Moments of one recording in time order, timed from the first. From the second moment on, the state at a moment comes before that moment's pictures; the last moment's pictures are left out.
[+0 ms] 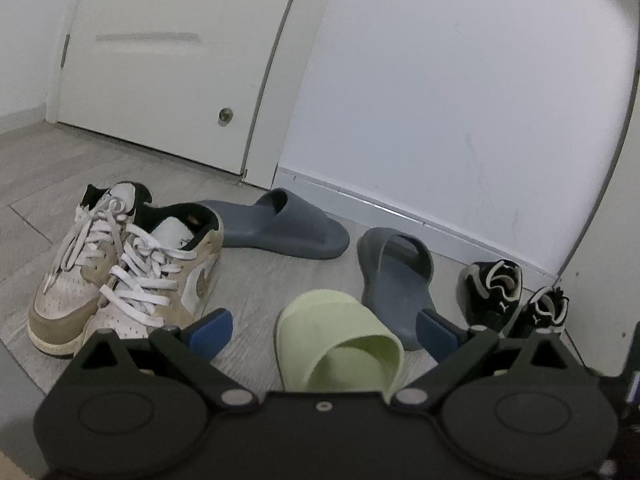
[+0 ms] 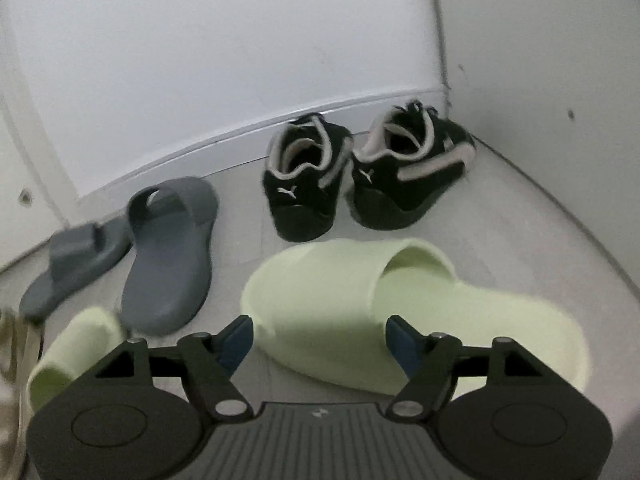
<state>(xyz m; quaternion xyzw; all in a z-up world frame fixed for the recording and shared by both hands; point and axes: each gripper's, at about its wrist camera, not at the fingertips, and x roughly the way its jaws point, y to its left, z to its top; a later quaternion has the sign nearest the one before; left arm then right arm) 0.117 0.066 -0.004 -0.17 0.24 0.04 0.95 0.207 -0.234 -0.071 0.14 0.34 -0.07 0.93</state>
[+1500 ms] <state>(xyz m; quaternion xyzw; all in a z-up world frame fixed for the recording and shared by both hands) 0.113 0.075 -0.001 -0.20 0.23 0.04 0.95 0.174 -0.271 -0.053 0.07 0.46 -0.15 0.87</state>
